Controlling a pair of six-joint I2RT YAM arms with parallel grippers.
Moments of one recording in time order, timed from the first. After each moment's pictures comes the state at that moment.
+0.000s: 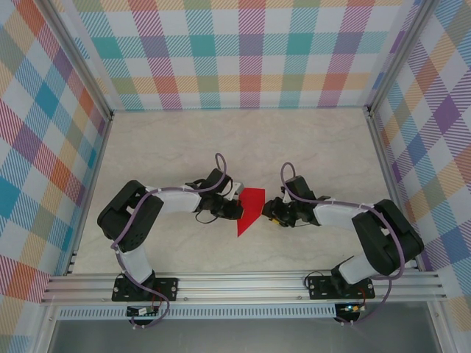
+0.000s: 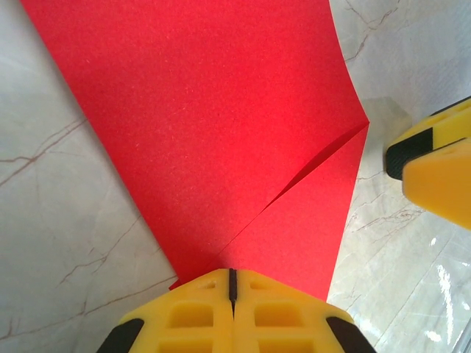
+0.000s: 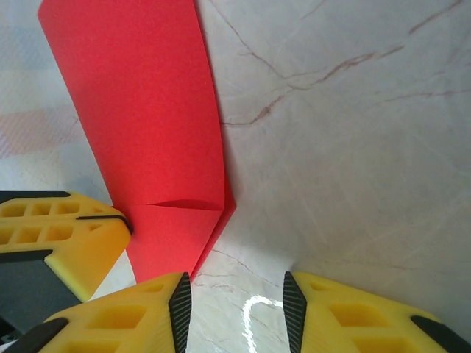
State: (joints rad) left arm -0.67 1.78 0.89 -0.17 0.46 -0.40; right arm 0.53 1.49 0.56 -0.05 -0.45 0.94
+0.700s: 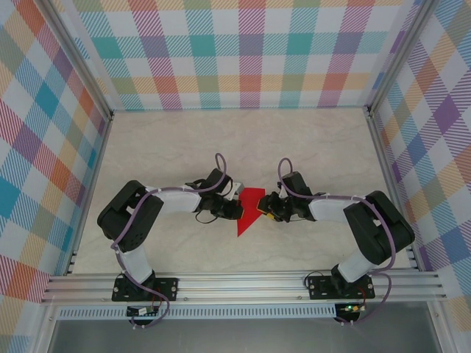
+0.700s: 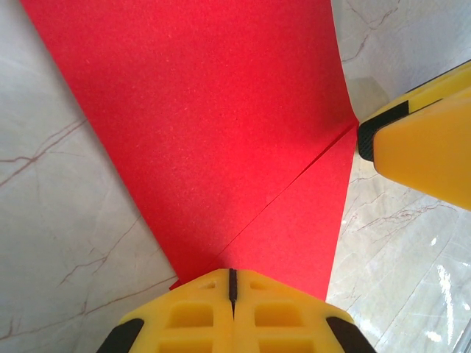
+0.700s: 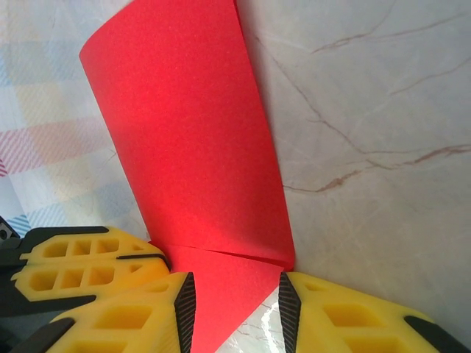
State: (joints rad) left arm -0.67 1.78 0.89 -0.17 0.45 -0.40; right arm 0.53 1.58 0.61 0.04 -0.48 0.99
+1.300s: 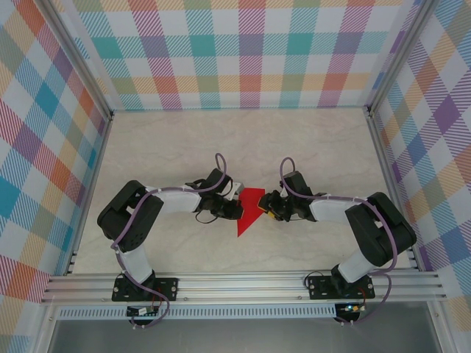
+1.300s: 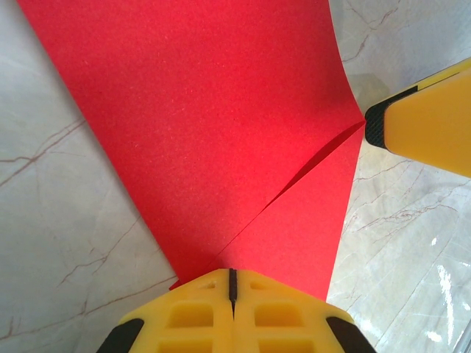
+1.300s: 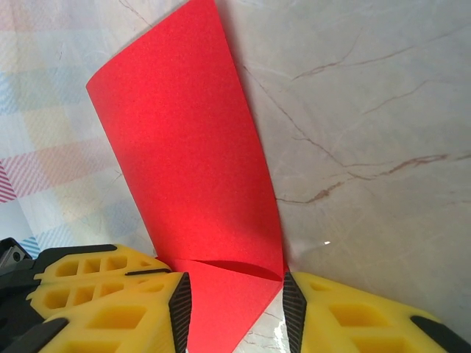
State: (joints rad) left arm -0.67 1.78 0.89 -0.17 0.45 -0.40; right arm 0.53 1.56 0.60 0.05 -0.44 1.05
